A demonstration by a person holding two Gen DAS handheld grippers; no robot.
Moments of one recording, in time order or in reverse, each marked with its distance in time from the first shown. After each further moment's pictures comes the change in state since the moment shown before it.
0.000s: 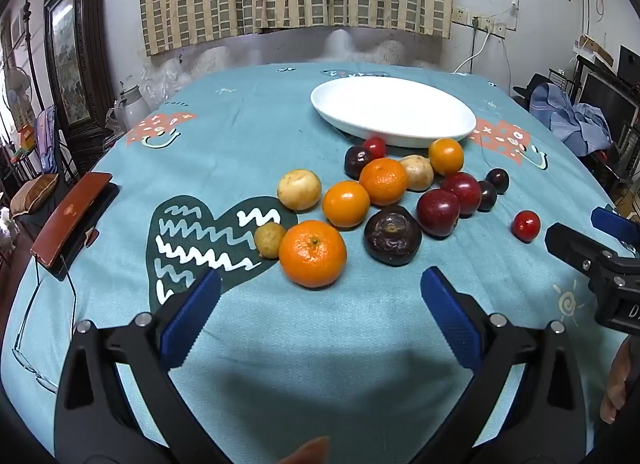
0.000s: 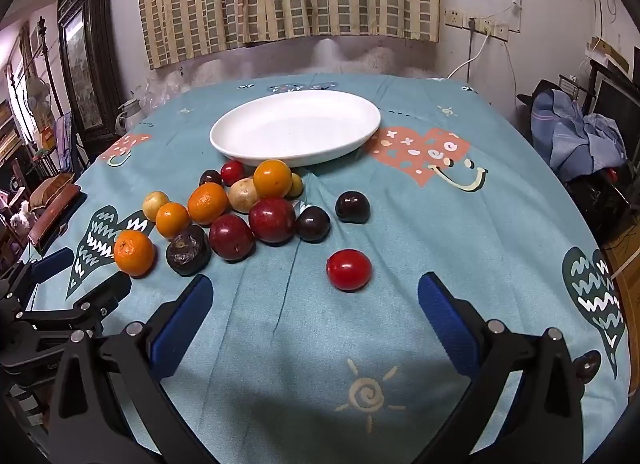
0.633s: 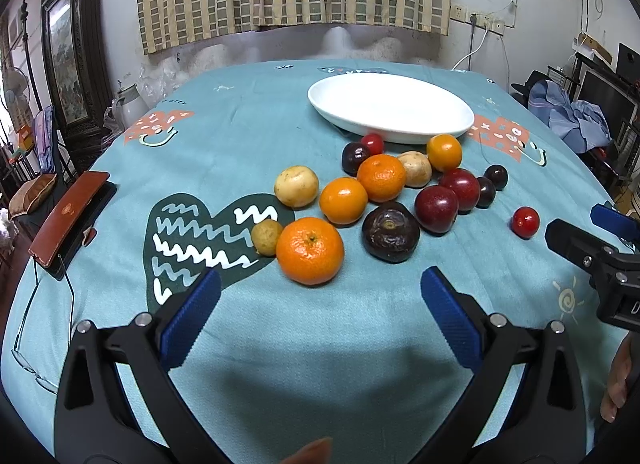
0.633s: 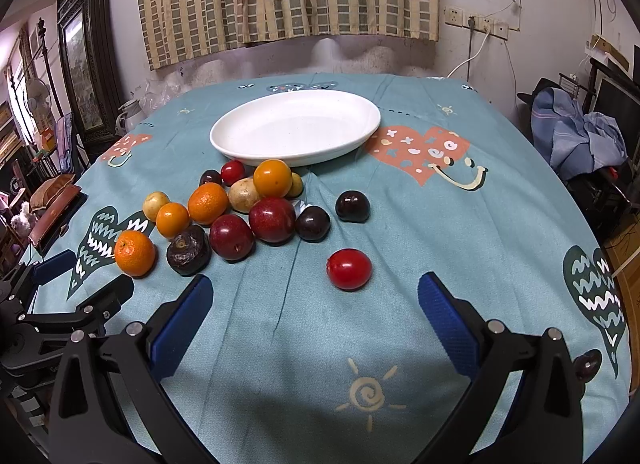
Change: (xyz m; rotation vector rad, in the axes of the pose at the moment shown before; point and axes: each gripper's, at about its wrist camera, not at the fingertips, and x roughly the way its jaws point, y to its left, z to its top) left arm 0.002 -0.004 -0.002 0.004 0.005 0.000; right arm 0.000 0.000 0.000 0.004 0.000 0.003
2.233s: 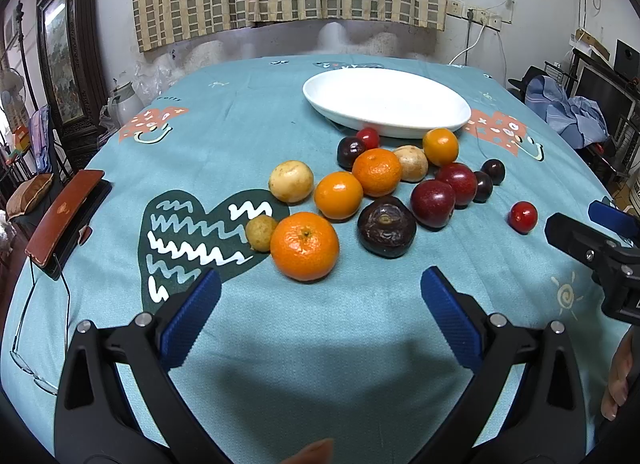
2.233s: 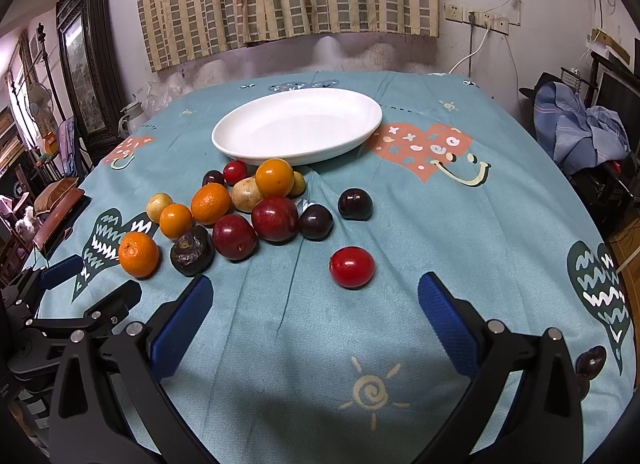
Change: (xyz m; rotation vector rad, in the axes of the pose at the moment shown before) left arm 0.006 -0.002 -0.006 0.006 0.012 -0.006; right arm -0.001 -0.001 -0.001 0.008 0.002 0.009
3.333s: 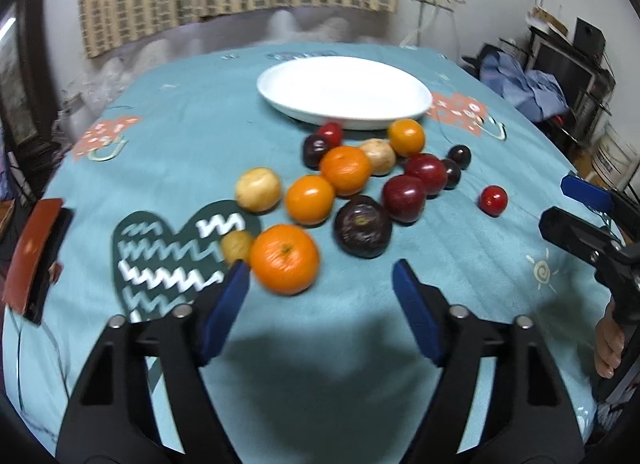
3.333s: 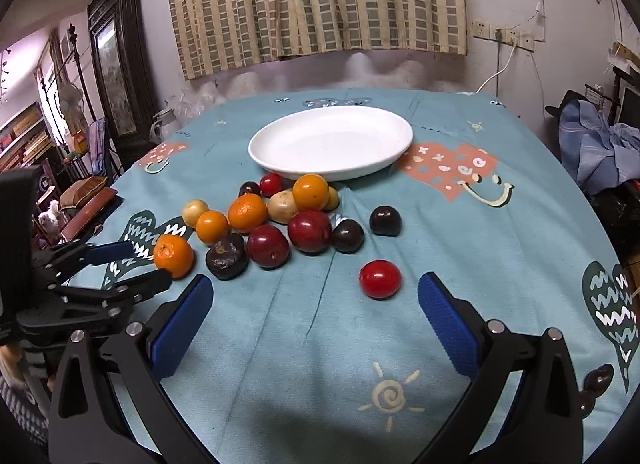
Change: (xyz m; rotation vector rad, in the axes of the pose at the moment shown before) left arm 0.010 0.008 0.023 0.109 0.084 -0.189; right arm -0.020 0.001 0.002 -0.029 -0.053 0.120
